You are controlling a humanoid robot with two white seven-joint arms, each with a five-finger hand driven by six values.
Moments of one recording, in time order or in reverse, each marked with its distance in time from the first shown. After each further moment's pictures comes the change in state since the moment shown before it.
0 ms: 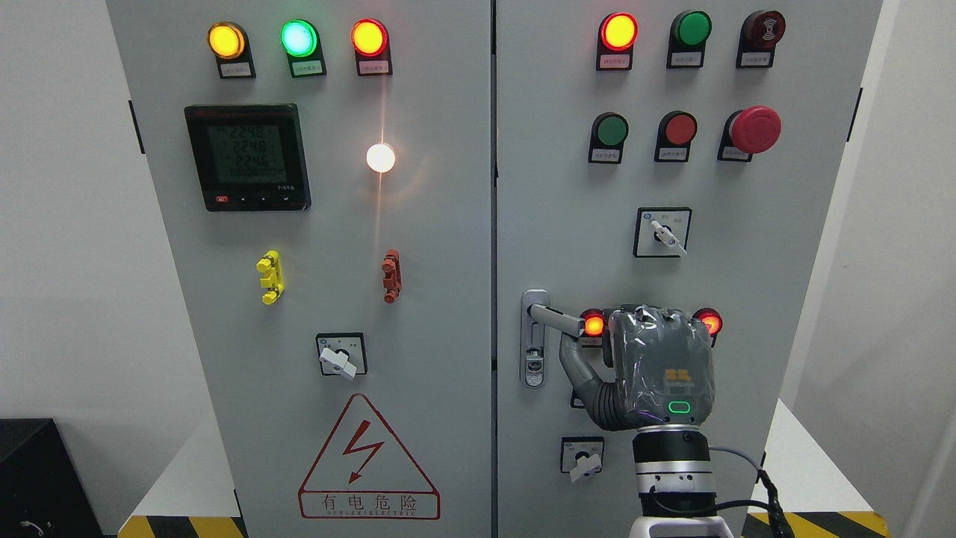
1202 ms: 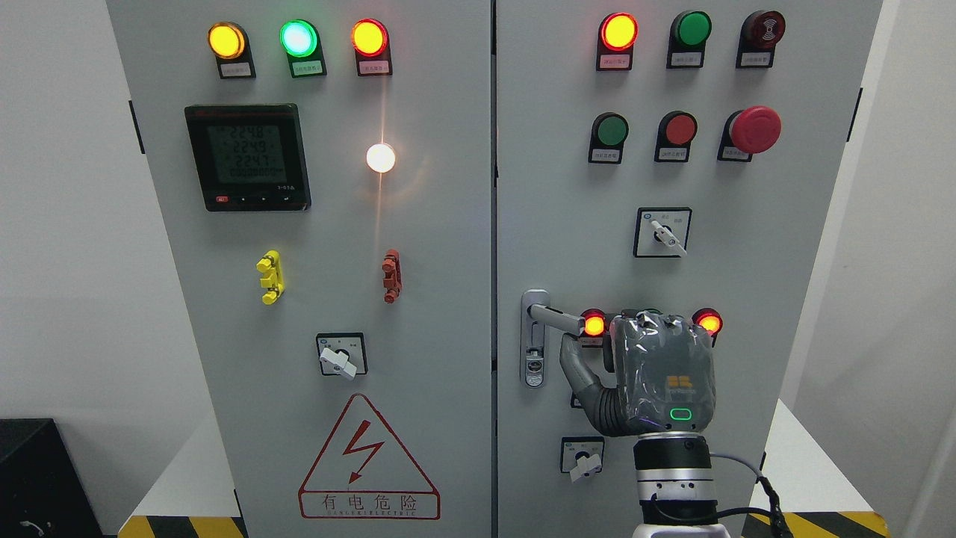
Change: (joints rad) left arm 0.000 0.000 0.000 0.000 0.000 0.000 0.000; right arm 0.036 0.001 0.000 -0.014 -0.006 -0.018 -0.006
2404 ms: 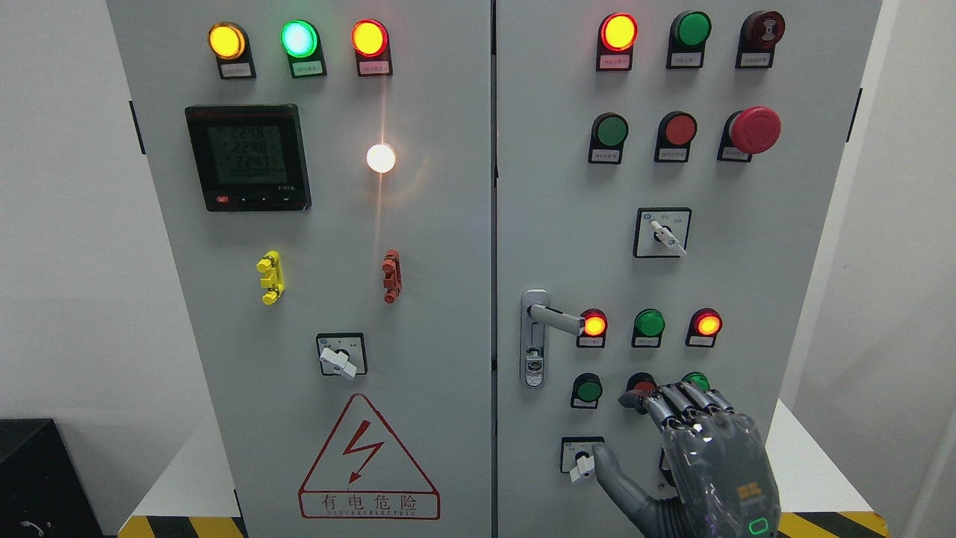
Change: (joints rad) left arm 0.000 0.000 0.000 0.000 0.000 0.000 0.000; right arm 0.275 -0.009 -0.320 -0.168 -0.278 -0.605 -0.032
